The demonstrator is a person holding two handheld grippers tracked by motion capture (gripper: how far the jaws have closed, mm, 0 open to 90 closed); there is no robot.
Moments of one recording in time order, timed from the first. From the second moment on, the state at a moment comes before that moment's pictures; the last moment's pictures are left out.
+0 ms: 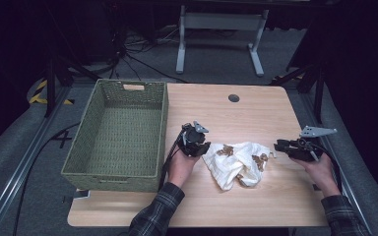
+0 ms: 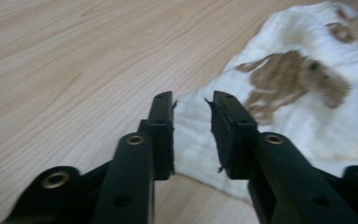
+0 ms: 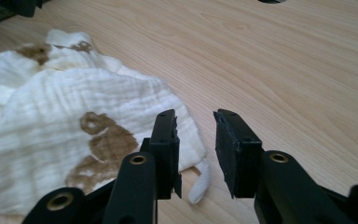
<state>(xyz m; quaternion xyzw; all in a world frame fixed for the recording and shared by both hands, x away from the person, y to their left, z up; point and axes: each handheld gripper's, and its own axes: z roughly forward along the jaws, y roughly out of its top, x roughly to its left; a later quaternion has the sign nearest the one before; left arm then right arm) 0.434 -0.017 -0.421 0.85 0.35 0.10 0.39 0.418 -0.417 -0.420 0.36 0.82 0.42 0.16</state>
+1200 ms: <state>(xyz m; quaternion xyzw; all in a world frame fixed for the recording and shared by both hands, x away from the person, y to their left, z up) 0.342 -0.072 -0.444 0.90 0.21 0.02 0.37 0.348 -0.320 -0.434 0.24 0.88 0.41 0.05</state>
